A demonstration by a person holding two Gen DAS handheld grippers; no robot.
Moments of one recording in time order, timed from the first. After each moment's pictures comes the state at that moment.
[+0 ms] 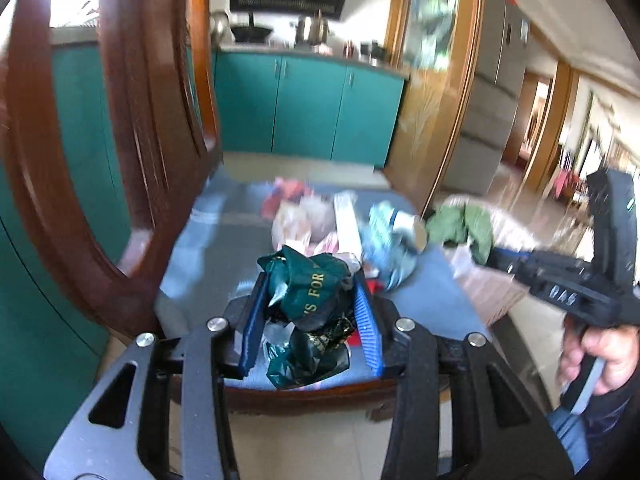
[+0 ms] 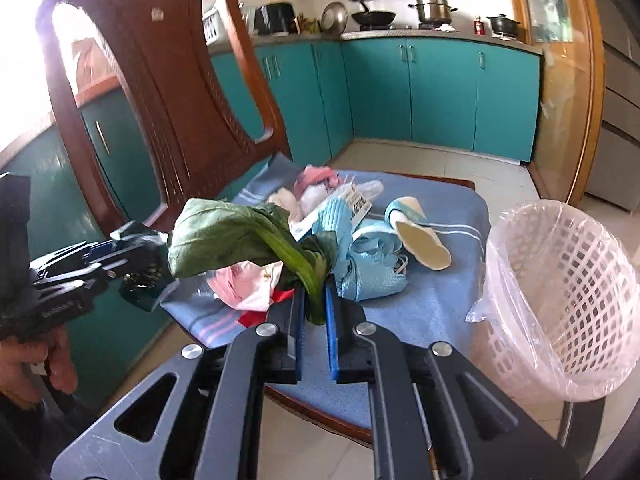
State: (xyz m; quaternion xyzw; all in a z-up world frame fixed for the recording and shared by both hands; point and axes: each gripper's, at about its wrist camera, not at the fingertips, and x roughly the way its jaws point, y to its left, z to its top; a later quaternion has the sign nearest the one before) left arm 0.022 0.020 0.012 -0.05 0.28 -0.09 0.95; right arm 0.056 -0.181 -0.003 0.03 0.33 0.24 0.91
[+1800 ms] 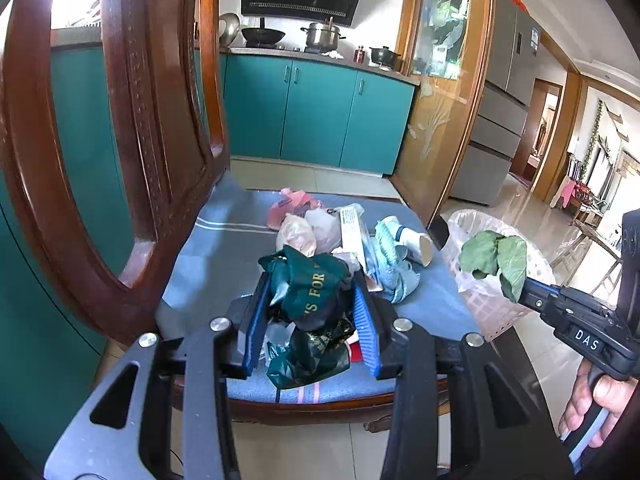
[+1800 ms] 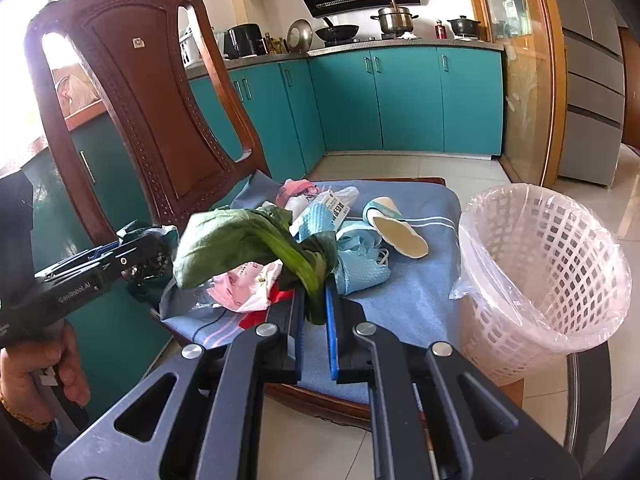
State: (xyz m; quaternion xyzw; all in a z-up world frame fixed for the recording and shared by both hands) left arm 0.032 0.015 0.021 -0.06 0.29 -0.07 0.95; right arm 0.029 -0.184 0.005 0.06 0.31 0.19 0.93
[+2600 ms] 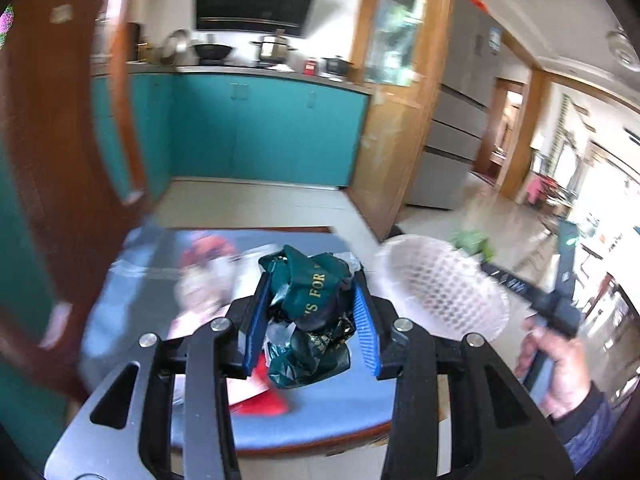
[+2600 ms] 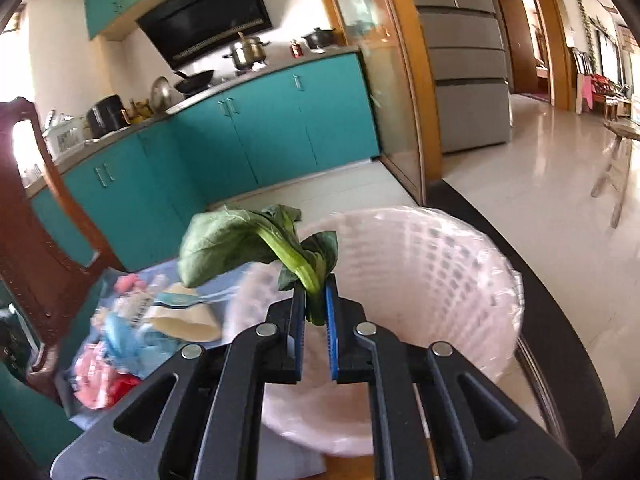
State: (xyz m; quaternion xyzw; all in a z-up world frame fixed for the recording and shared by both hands) left arm 0.067 -0.090 0.068 -0.04 0.27 -0.16 0.95; right arm 0.110 -0.378 -0.020 0.16 0.30 -0.01 0.94
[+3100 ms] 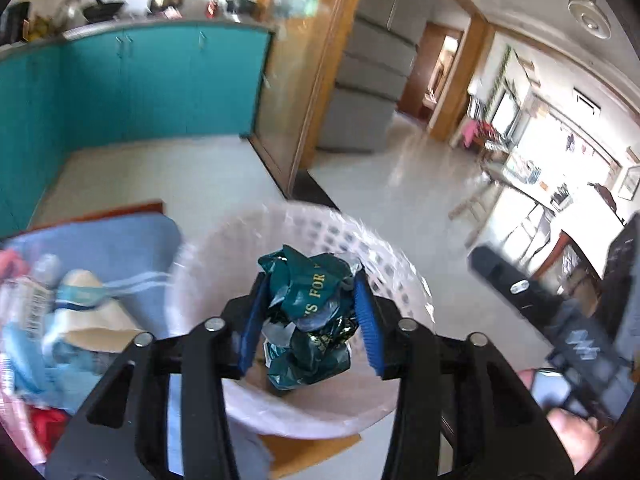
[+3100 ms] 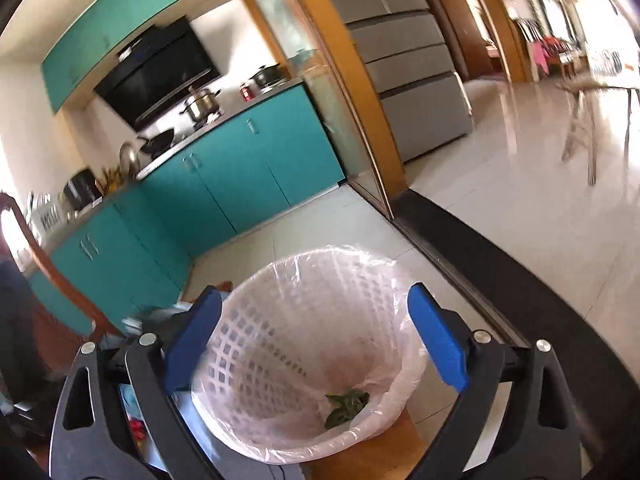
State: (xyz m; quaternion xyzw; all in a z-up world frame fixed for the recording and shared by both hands) left arm 0.165 -0.309 0.013 -0.02 0.36 -0.29 0.89; right arm 0.065 -0.463 -0.003 0.27 0.22 -0.08 0.93
